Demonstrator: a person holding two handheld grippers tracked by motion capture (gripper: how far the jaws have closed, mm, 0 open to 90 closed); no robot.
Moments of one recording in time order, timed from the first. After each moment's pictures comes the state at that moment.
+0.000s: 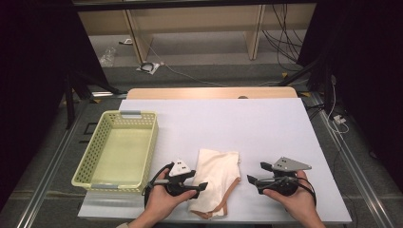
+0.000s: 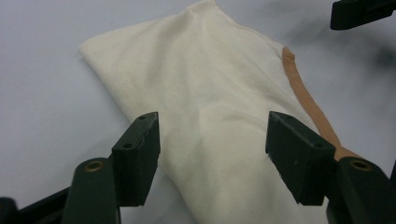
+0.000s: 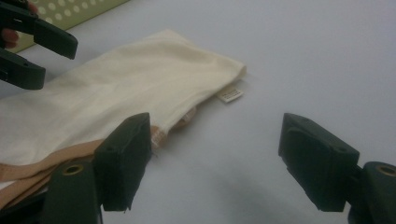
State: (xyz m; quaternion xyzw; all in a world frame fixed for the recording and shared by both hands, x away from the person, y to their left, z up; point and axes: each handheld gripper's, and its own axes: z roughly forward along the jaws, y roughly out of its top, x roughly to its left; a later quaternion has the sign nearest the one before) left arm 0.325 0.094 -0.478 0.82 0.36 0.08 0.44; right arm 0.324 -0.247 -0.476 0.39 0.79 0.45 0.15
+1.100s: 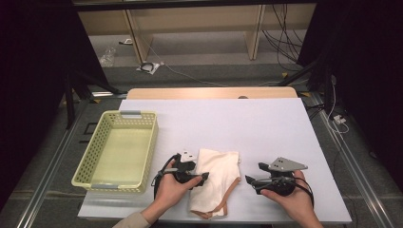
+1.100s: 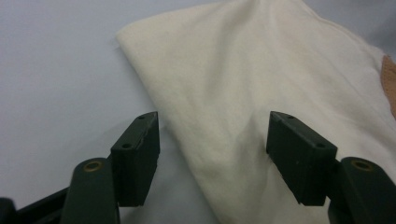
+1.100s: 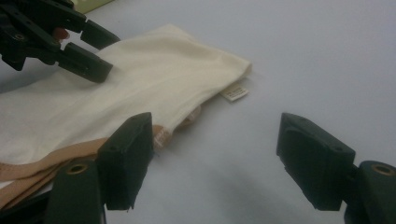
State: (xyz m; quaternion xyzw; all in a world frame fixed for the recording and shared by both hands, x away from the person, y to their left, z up) left arm 0.364 0.074 -0.492 0.82 0.42 0.10 0.38; right arm 0.325 -0.239 -0.476 0.38 0.79 0.45 0.16
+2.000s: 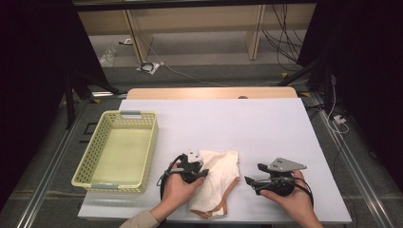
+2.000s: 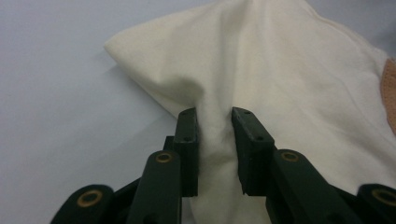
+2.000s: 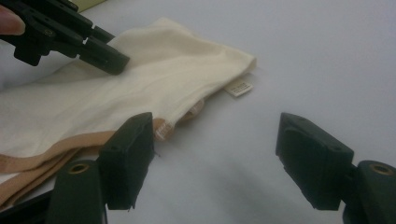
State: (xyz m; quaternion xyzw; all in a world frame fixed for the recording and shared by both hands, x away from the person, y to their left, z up) left arm 0.362 0.062 -0.490 0.82 0.43 0.11 0.36; right arm 0.325 -0.238 -0.478 0.38 0.80 0.44 0.15
